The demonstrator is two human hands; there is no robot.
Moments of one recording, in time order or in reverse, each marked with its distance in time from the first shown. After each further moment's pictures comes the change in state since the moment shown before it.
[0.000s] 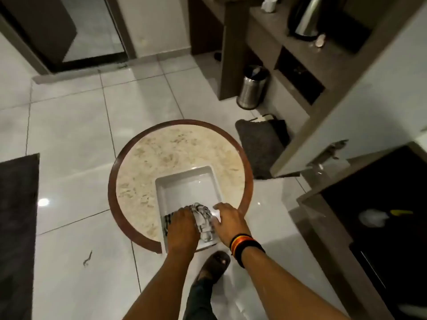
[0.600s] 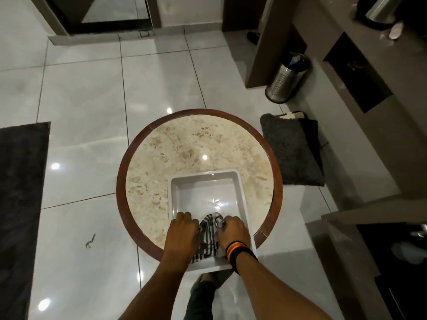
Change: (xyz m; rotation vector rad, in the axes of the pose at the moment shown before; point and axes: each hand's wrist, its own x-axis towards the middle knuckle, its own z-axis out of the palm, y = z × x) left_hand 0.068 -0.071 0.027 0.145 -0.081 0.126; right_hand 0.092 -0.007 0.083 -0.124 -0.136 0.250
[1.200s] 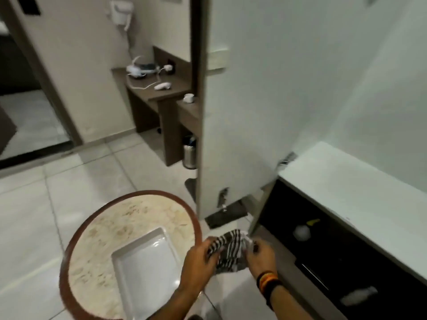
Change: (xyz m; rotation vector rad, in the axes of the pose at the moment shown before) left_hand -0.142 0.235 -0.147 -0.824 0.091 0.437; right_hand -0.241 0.181 -0.199 0.661 0.642 0.271
